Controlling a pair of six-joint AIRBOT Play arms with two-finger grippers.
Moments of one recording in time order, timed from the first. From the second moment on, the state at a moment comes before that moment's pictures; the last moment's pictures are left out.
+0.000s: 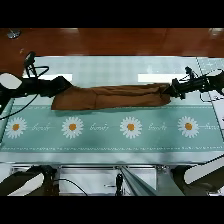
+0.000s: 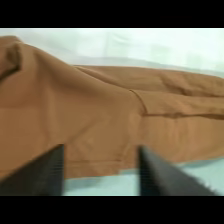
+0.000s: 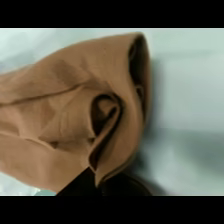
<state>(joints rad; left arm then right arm) -0.05 -1.16 0.94 0.97 -0.83 -1.52 -0.33 -1.84 1.38 -0.78 1.32 1.27</state>
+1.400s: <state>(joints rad) -0.75 -1.94 1.76 0.78 -1.01 -1.58 -0.33 -0.80 1.11 -0.89 1.46 1.36</state>
